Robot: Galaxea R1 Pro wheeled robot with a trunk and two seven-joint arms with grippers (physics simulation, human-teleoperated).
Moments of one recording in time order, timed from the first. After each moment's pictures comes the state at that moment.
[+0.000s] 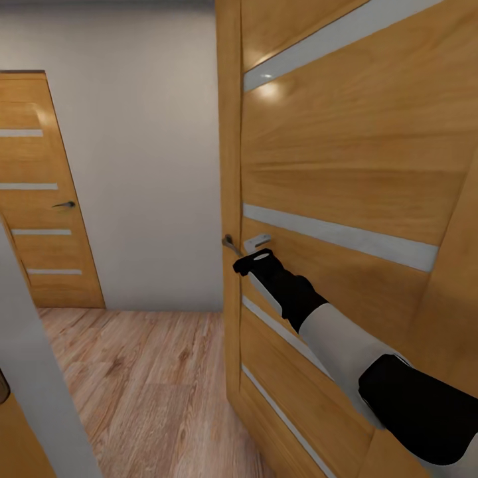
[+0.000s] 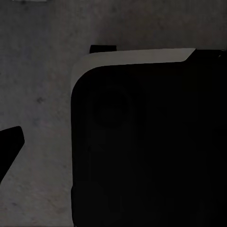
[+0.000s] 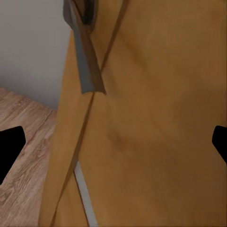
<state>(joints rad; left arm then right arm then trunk) 0.00 0.00 0.01 -0.07 0.01 -0.03 0.00 -1.16 0.17 0.62 -0.72 -0.28 0.62 -0.27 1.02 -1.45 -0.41</state>
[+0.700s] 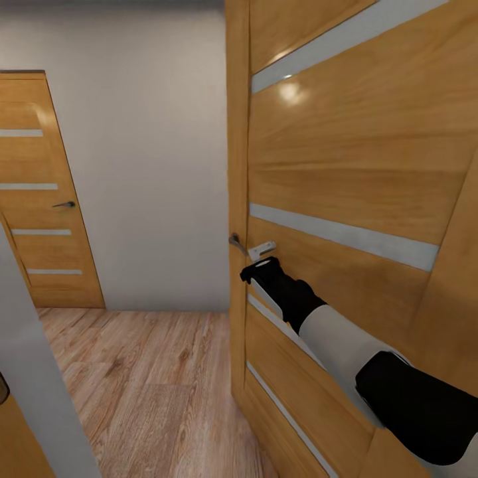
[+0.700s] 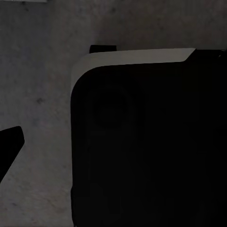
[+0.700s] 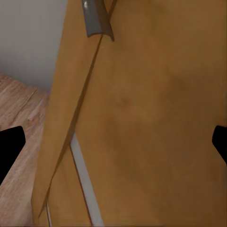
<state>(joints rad) 0.00 0.00 0.01 -0.07 0.01 -0.03 0.00 -1.16 0.17 0.64 -0.62 -0.28 0.62 -0.30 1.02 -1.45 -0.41</state>
